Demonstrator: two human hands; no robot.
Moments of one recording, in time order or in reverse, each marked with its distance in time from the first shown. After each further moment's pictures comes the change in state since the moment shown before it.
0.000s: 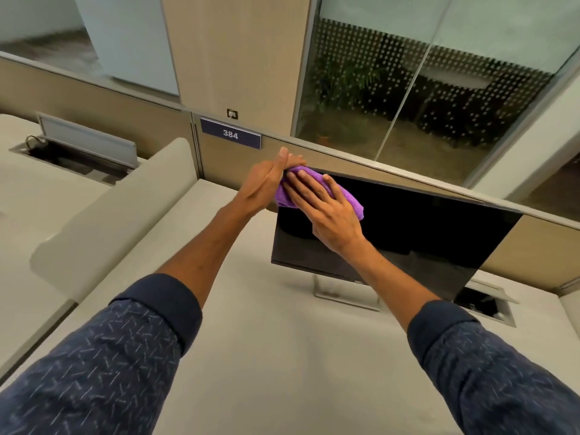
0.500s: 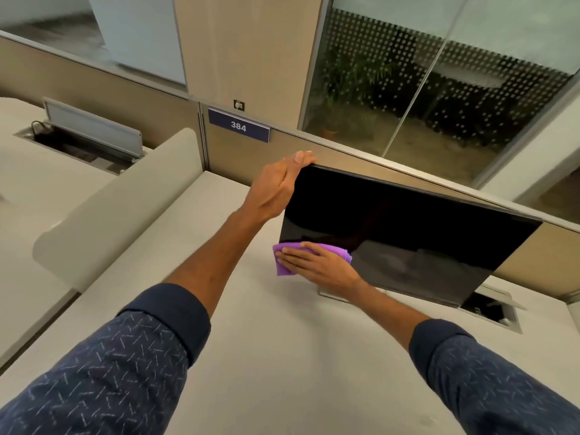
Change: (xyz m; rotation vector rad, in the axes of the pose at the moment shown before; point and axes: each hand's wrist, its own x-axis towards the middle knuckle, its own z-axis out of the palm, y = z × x) left_hand -0.003 -0.019 0.015 -0.010 0.106 -0.015; right_hand -0.074 -0.052 0.062 -0.111 -0.269 -0.513
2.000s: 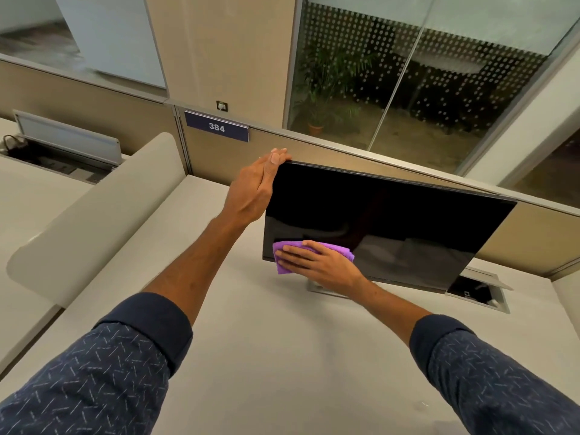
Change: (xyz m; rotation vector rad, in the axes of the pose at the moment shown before) left_hand 0.010 -0.027 0.011 0.127 0.029 0.095; right_hand -0.037 0.005 0.006 0.027 -0.060 0.046
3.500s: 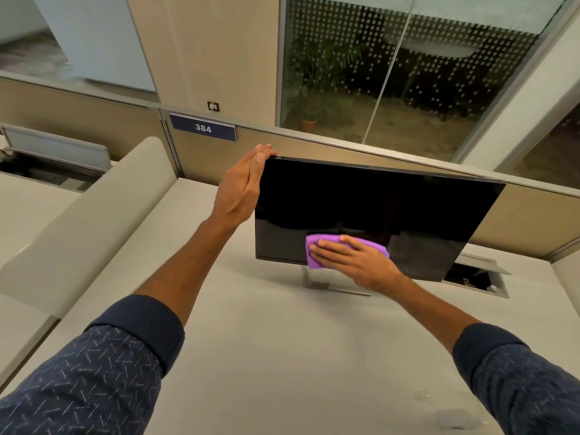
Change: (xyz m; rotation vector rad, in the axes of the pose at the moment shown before) left_hand -0.002 0.002 0.009 0.015 0.082 0.022; right_hand -0.091 0.025 0.017 0.034 0.060 0.100
